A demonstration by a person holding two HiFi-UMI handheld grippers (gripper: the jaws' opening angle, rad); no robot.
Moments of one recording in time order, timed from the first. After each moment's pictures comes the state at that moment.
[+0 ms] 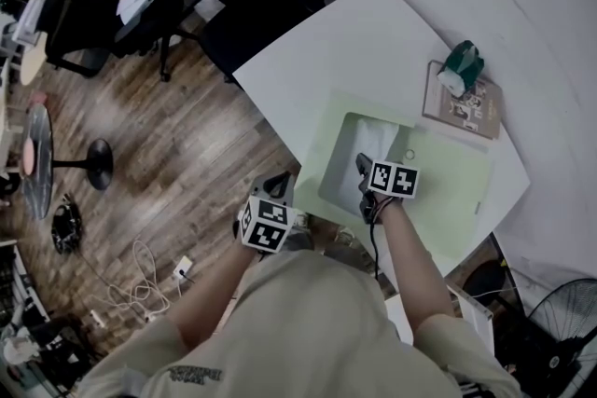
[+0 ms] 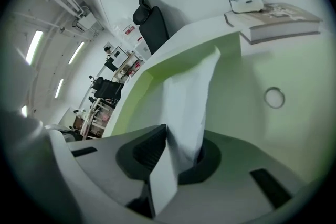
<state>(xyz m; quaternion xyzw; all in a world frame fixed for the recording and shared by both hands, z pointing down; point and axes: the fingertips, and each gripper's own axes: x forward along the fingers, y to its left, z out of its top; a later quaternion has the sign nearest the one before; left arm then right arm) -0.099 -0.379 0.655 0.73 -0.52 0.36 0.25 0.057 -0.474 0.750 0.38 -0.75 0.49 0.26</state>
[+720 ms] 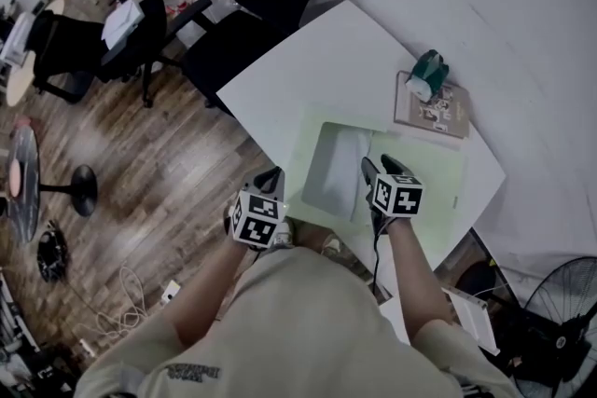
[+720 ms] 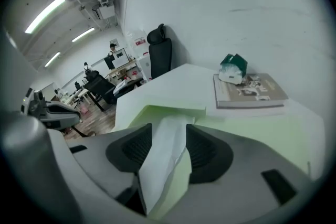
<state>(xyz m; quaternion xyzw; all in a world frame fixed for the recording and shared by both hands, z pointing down) -0.085 -0.398 0.608 0.76 -0.52 0.32 0.21 0.126 -0.477 0.640 0.46 -0.78 0.32 0.27</state>
